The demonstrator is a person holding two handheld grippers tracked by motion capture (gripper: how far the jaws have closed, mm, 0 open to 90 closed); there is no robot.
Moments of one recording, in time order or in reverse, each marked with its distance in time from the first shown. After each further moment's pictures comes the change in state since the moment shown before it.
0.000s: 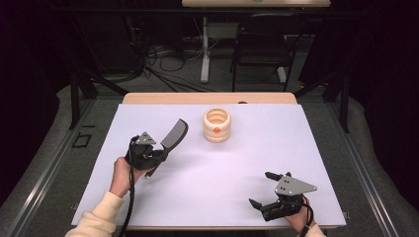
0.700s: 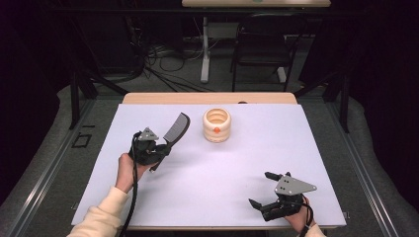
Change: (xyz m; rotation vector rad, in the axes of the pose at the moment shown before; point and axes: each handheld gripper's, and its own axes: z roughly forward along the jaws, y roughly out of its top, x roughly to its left) left arm 0.003 0.011 0.009 -0.059 0.011 -0.006; right arm 0.000 0.000 0.001 0.002 0.005 0.005
